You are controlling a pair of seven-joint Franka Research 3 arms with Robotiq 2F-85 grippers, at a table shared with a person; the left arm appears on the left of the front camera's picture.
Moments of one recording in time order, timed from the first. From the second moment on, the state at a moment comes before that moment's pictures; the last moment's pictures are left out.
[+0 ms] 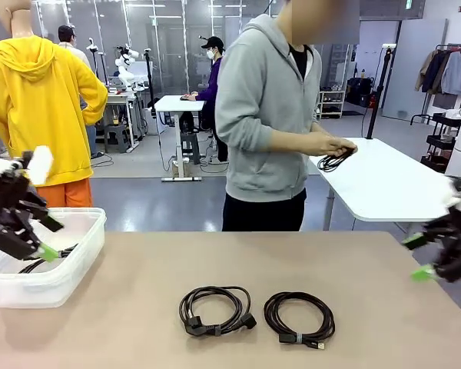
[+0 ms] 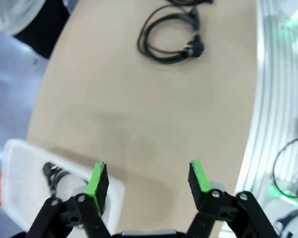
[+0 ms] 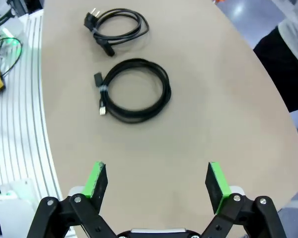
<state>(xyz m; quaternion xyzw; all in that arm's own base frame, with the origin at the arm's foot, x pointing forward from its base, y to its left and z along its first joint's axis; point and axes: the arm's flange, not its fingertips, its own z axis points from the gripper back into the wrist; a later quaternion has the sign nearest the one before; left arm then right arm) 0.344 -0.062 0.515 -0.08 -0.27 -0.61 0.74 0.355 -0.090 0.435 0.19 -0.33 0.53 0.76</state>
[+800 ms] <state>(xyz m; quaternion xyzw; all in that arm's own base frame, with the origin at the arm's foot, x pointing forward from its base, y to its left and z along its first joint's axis) 0.350 -0.267 0.465 -0.11 -0.22 -0.68 0.69 0.258 -0.219 0.342 0.25 -0.45 0.57 0.64</state>
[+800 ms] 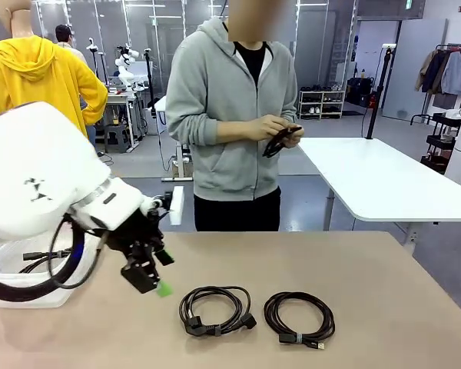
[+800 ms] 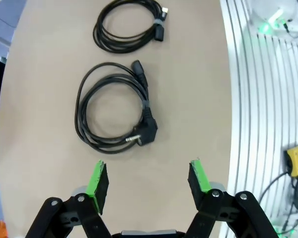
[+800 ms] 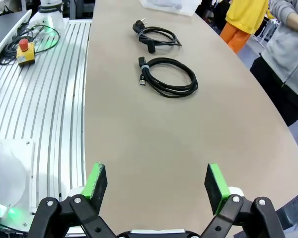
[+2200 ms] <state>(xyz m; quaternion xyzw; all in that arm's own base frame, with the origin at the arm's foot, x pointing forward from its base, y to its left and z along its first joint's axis) 0.385 -0.388 0.369 -0.04 -0.11 -0.67 0.74 0.258 -0.217 0.349 0.25 -0.44 0.57 0.65</state>
